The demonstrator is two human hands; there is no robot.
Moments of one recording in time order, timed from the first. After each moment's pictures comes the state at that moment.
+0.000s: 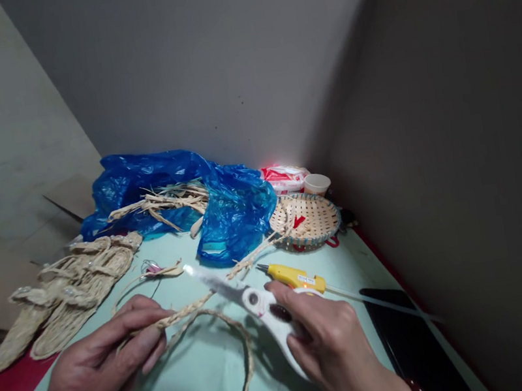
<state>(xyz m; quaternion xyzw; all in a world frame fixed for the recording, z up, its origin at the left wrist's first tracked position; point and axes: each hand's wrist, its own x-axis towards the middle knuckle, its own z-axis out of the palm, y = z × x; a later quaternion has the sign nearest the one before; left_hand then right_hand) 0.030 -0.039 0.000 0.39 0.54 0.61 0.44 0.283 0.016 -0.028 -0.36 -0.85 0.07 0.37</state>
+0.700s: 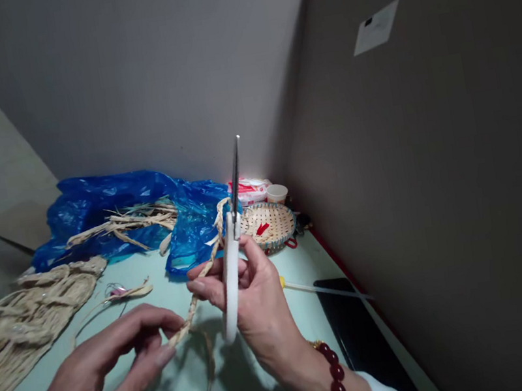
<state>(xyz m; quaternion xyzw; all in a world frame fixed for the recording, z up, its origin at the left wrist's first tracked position) 0.059 -0.030 0.034 0.66 0.56 0.39 0.31 0.228 0.018 0.030 -0.30 -0.44 0.62 0.57</state>
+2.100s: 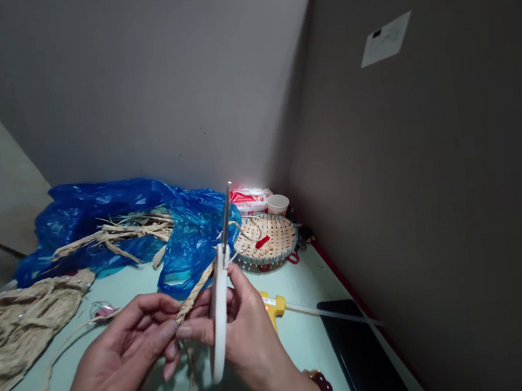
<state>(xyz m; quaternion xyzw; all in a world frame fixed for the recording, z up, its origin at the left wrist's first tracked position) 0.082 0.003 0.021 0.42 0.52 0.53 0.52 0.226 0.033 0.017 -0.33 -0.40 0.67 0.53</state>
